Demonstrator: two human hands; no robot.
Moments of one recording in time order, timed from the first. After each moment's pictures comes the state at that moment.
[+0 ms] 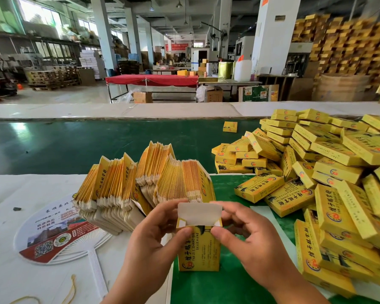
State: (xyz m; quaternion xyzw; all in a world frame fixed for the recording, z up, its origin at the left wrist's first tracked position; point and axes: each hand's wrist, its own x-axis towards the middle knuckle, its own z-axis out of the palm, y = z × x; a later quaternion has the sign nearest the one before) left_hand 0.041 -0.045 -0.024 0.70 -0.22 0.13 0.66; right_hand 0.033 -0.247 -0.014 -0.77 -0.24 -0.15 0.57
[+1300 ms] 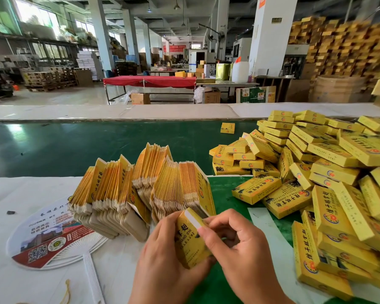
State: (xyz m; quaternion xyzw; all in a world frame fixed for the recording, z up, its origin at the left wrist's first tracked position) left_hand 0.023 -0.070 -0.028 0.87 -0.15 0.25 0.40; right_hand 0.023 -0.220 -0.022 -0.76 -0.14 -0.26 0.58
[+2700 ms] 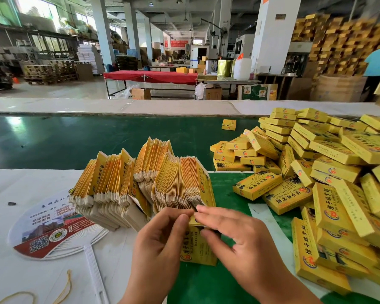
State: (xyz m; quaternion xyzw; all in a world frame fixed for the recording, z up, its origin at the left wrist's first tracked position) left_hand 0.026 -0.069 -0.020 0.70 -0.14 0.18 0.68; right_hand 0.022 -0.234 -0.003 -0.84 -0.28 -0.29 0.37
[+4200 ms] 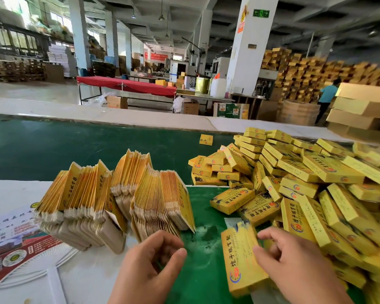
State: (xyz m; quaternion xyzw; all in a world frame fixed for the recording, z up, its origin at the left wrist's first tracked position) left_hand 0.028 -0.064 -0.029 0.75 -0.17 0.09 0.63; right_hand -0.017 -0.305 0.037 -0.97 0.09 -0.12 0.20
